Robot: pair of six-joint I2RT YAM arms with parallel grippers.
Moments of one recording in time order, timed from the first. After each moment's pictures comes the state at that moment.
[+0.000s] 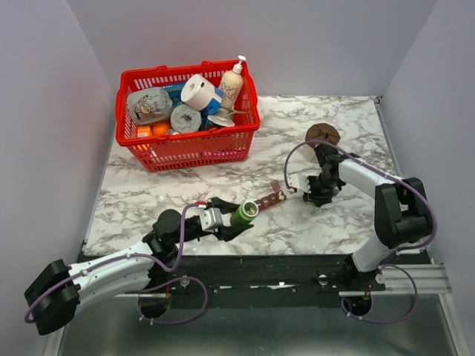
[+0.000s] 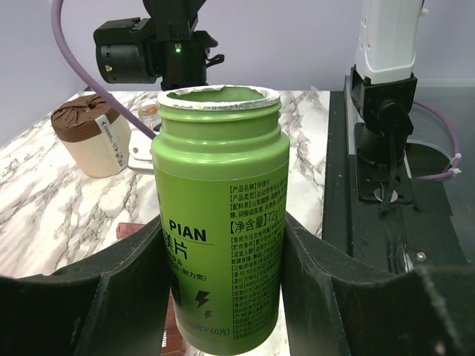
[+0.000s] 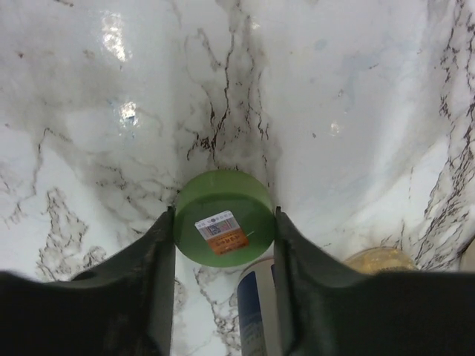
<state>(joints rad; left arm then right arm) -0.93 0.77 0.20 0.76 0.42 0.05 0.23 1.63 0.96 -0.75 -0.25 -1.40</state>
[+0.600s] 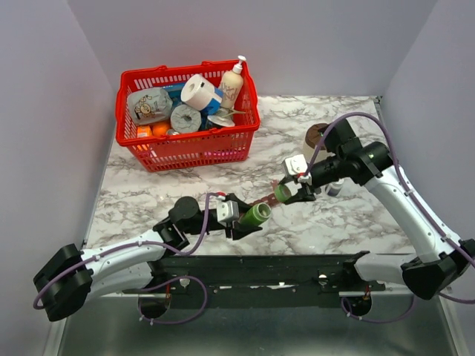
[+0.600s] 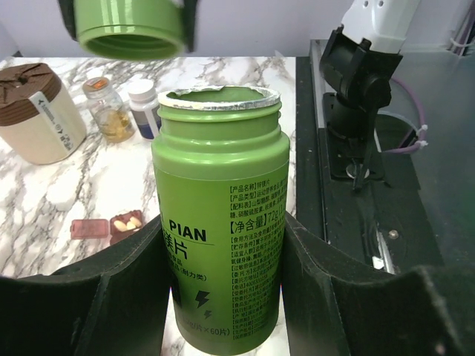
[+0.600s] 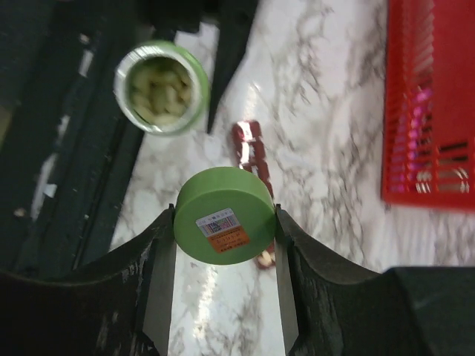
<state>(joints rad) -0.93 0.95 0.33 0.67 0.53 0.04 0.47 1.26 1.38 -1.15 -0.89 -1.19</state>
